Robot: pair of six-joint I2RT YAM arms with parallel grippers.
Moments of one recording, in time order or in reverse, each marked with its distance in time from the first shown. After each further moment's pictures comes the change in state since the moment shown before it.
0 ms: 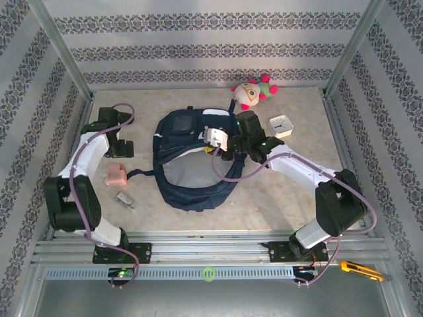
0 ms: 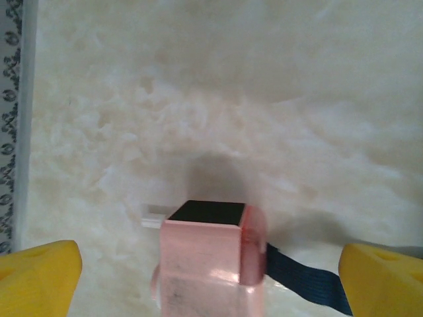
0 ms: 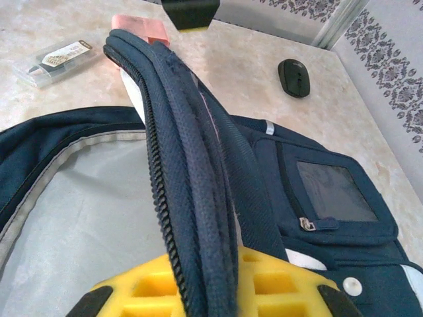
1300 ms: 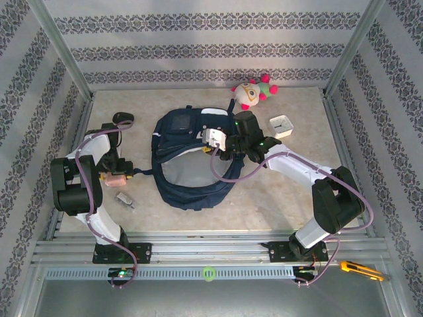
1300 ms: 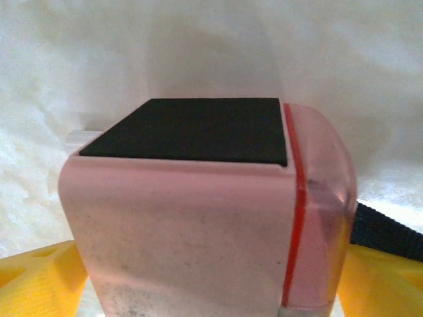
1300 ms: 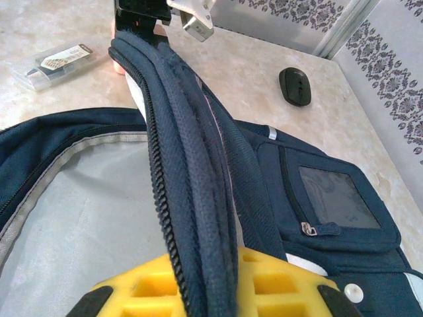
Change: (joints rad) left arm 0.077 0.152 -0.081 -0.112 0.087 -0.013; right arm 0.006 0.023 0.000 0.045 -0.012 -0.007
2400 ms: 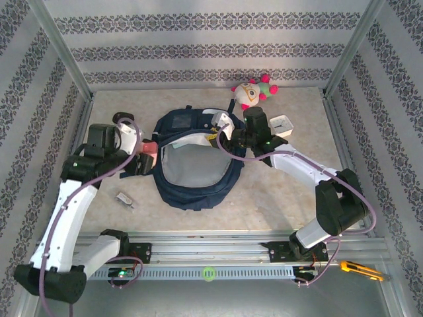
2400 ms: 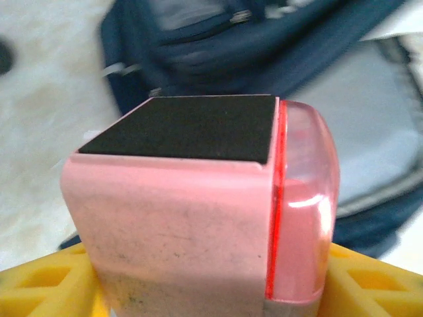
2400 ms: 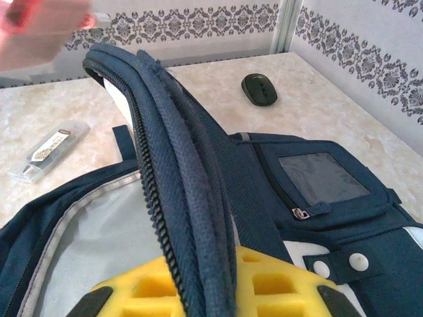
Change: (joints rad) left arm -0.321 -0.758 0.010 -0.004 0.446 0.241; right arm -0.062 -0.031 -0.024 0.127 -0.021 0.435
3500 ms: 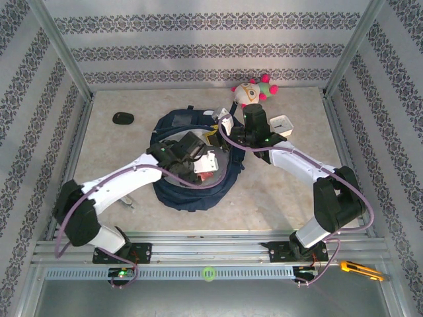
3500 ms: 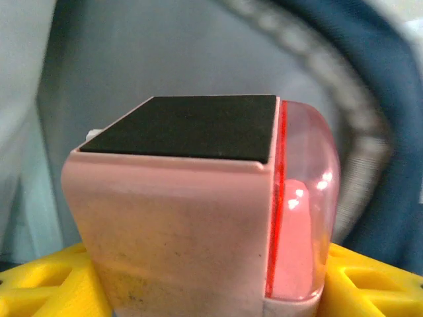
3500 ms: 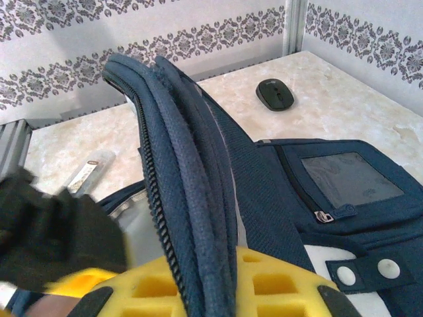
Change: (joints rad) left arm -0.620 0.561 0.084 0.219 -0.396 0.419; right arm -0.006 0.030 0.040 0.016 -0.065 0.164
